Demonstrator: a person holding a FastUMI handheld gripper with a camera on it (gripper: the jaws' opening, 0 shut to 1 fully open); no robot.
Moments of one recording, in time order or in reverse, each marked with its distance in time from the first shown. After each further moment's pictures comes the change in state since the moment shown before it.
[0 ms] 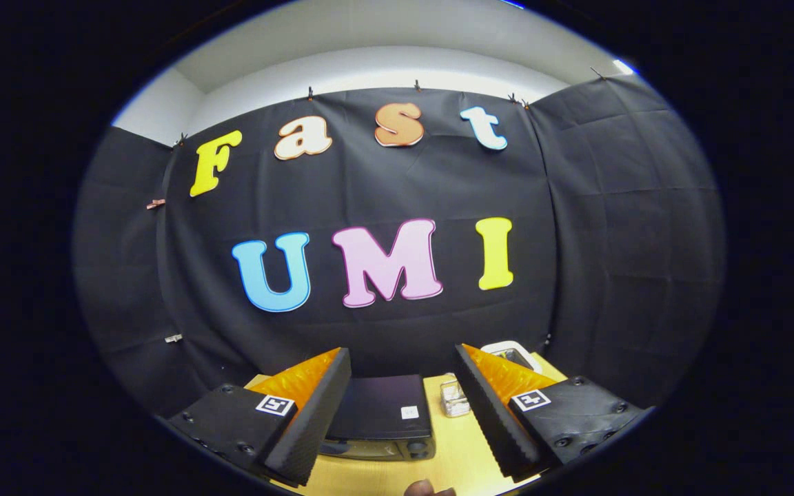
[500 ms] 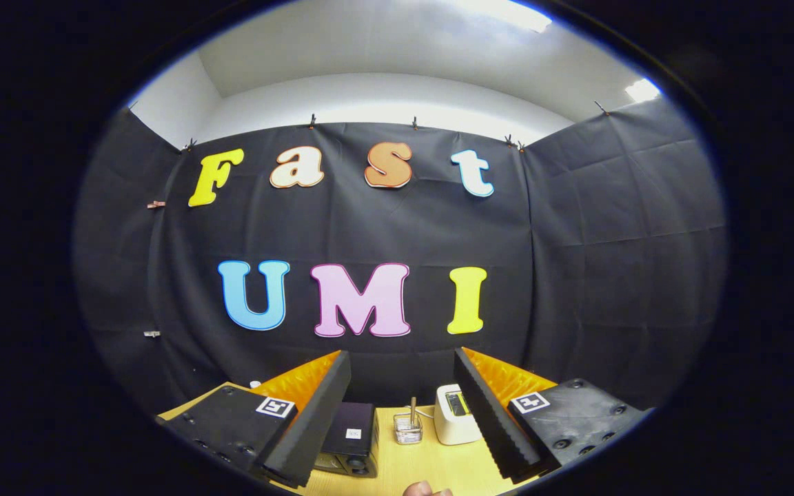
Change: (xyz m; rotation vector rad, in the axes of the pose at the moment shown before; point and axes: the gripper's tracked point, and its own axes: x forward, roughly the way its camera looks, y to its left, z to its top) arm -0.019 -0.061 0.049 -0.085 -0.129 -0.031
